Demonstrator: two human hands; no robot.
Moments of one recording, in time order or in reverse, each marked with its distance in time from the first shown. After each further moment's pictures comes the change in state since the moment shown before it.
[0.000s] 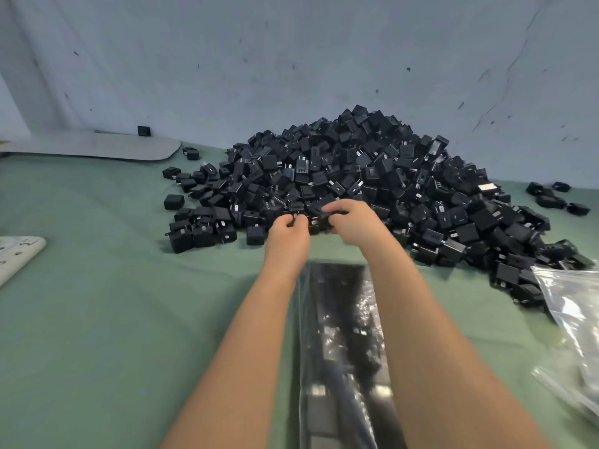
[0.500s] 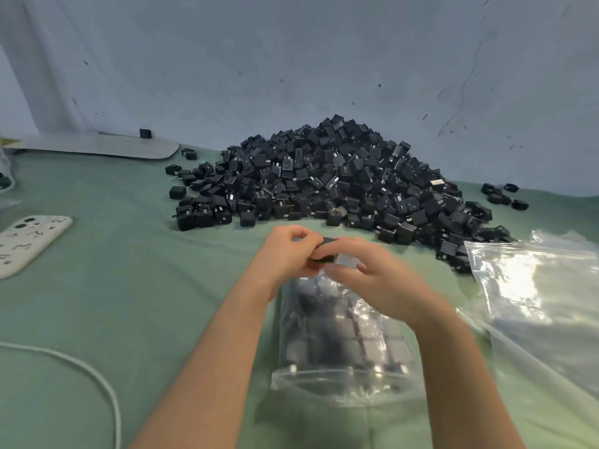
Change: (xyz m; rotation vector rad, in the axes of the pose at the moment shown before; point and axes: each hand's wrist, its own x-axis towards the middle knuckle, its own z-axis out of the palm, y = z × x) left_hand -0.113 0.016 -0.024 0.076 -0.308 0.058; right_hand -0.199 0.011 -0.062 -0.085 -0.241 -0.389
